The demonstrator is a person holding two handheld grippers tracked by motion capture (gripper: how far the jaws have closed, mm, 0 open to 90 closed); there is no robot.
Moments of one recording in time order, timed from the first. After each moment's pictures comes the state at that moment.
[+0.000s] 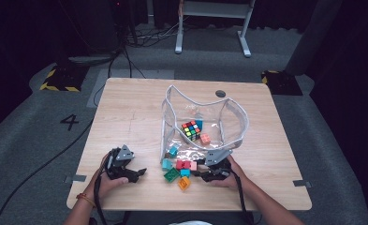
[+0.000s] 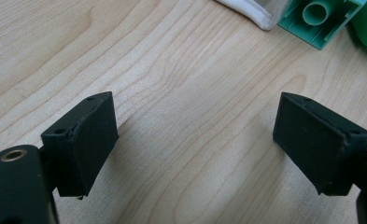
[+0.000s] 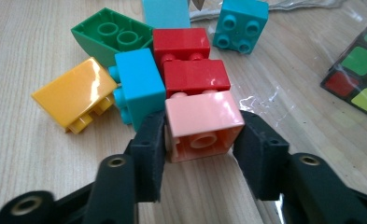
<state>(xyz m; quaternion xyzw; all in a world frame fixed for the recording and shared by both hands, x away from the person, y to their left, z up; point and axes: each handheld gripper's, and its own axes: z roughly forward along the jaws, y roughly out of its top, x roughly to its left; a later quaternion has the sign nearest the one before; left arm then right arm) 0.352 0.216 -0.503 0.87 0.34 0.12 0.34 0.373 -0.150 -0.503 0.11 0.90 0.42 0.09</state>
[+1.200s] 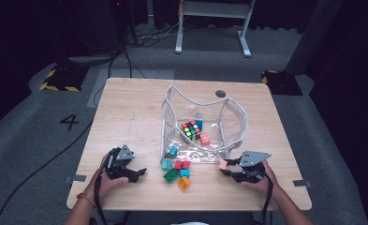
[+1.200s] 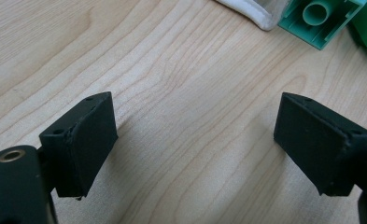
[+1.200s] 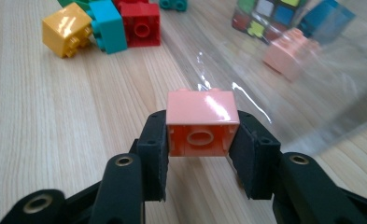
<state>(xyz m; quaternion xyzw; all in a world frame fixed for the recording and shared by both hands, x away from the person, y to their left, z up) 0.353 0.215 -0.503 0.87 0.34 0.12 0.34 0.359 -0.249 -0.484 0.16 0.88 0.43 0.12</state>
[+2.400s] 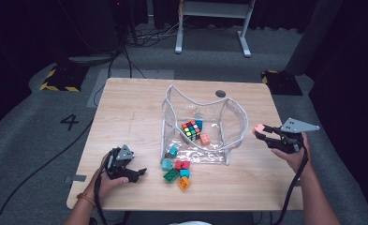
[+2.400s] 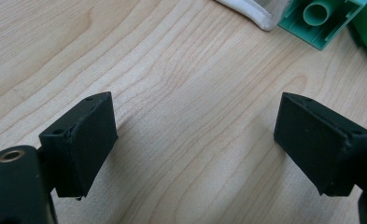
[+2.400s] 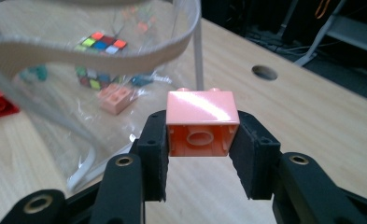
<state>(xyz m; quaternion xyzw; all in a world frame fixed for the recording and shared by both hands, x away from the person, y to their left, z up) 0.353 0.216 -0.503 0.87 0.34 0.12 0.34 0.410 -0.342 -0.401 0.29 0.80 0.46 0.24</state>
